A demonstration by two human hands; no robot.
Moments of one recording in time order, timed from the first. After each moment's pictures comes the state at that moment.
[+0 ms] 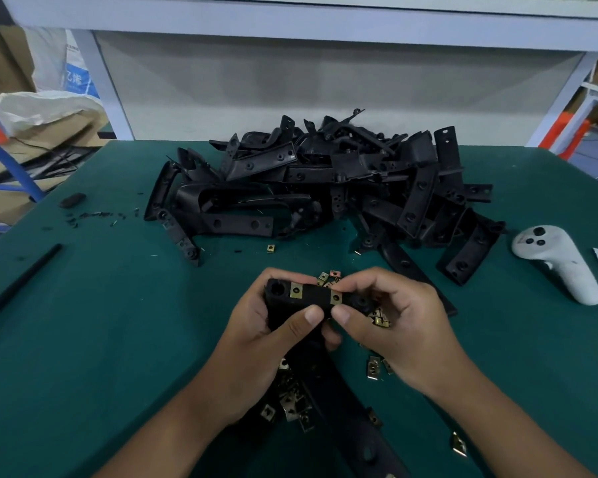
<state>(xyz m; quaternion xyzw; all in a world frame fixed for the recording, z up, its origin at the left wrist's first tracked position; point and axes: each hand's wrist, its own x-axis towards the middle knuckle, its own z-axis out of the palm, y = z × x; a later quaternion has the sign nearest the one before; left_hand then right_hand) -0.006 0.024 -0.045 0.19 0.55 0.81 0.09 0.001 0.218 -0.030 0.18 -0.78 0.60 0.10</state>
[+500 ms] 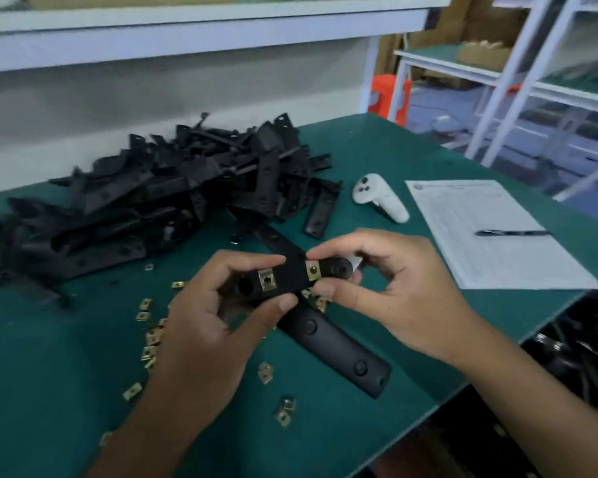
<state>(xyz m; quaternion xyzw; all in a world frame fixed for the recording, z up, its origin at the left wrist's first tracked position) 0.036 0.080 0.014 0.35 0.71 0.61 -0.04 0.105 0.286 0.038 0.11 -0.84 0.46 0.26</state>
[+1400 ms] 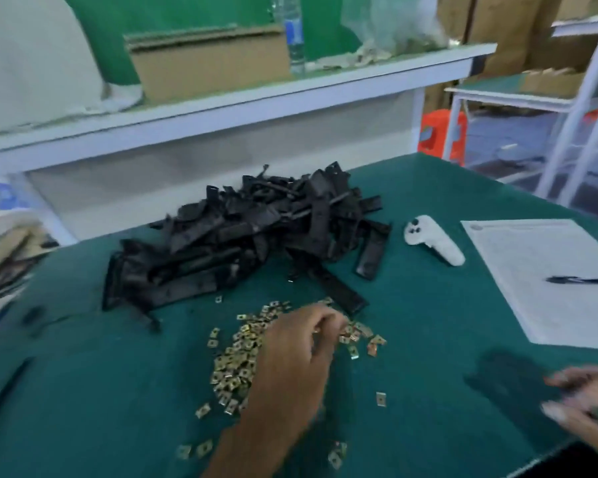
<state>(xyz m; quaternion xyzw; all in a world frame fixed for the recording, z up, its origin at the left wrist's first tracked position) 0.033 0.113 -0.009 0.32 0.84 0.43 -0.08 0.227 0.398 -0.063 -0.17 -0.94 0.26 0.16</state>
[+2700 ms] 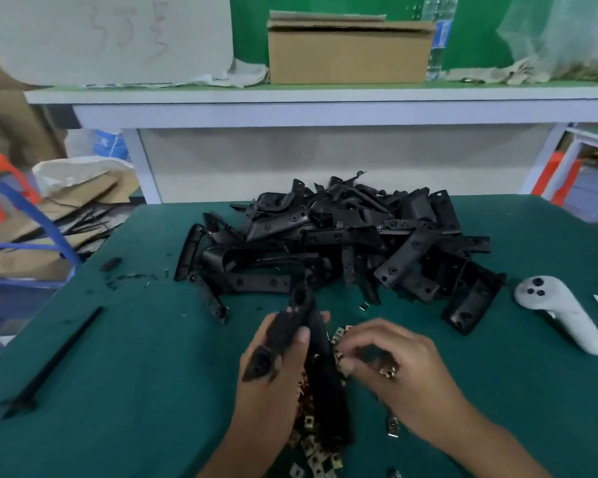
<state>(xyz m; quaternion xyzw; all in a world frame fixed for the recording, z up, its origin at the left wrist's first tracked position) -0.020 0.020 -0.040 0.08 0.68 0.73 -0.05 -0.012 0.216 -0.032 0.22 -0.85 0.46 0.15</state>
